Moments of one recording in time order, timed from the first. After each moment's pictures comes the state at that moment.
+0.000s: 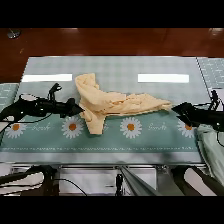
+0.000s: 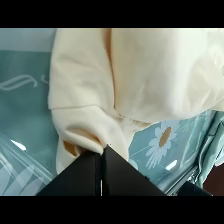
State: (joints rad) left arm 0.06 -1.40 0.70 0.49 -1.03 -1.10; right arm -0.49 -1.04 0.54 -0.78 0.97 1.28
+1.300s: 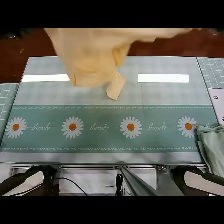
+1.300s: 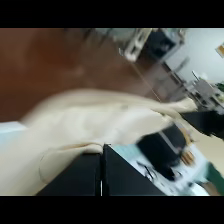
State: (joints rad) left arm 0.17 -1.18 1.62 0.28 -1.08 -1.15; right arm -0.19 -1.30 1.95 -0.97 1.25 1.42
